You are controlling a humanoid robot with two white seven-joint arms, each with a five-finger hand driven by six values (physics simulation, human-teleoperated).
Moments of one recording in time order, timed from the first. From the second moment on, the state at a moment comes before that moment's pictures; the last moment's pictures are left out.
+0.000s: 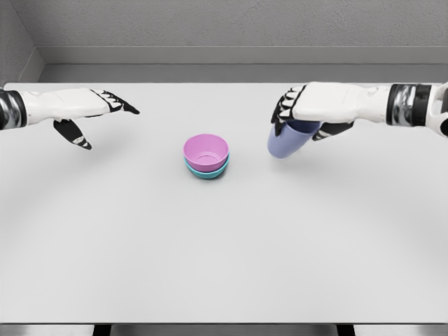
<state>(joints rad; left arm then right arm) -0.90 0.79 -0.83 -1.14 -0.27 -0.61 -0.56 -0.87 -0.74 0.75 -1.46 0.30 -0.61 0.61</state>
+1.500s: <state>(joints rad) -0.90 0.79 -0.83 -1.14 -0.27 -0.61 -0.56 -0.98 -0.47 0.85 -1.41 0.32 -0.61 0.61</state>
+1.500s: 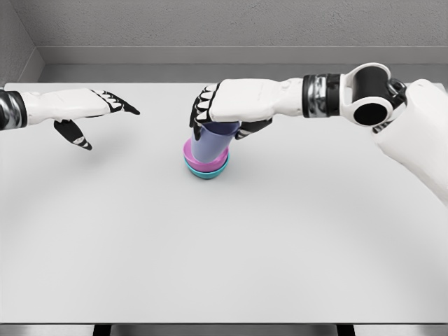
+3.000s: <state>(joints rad) -0.90 0.79 -0.83 -1.14 -0.27 -0.61 -0.56 -0.99 -0.39 0.88 -1.28 0.35 -0.61 0.61</state>
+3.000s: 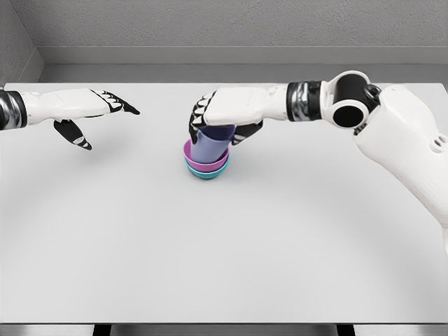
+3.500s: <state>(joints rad) -0.90 0.79 -0.83 -1.14 -0.27 -0.61 -0.56 -0.99 -0.39 0.88 -1.27 0.36 -0.61 0.61</state>
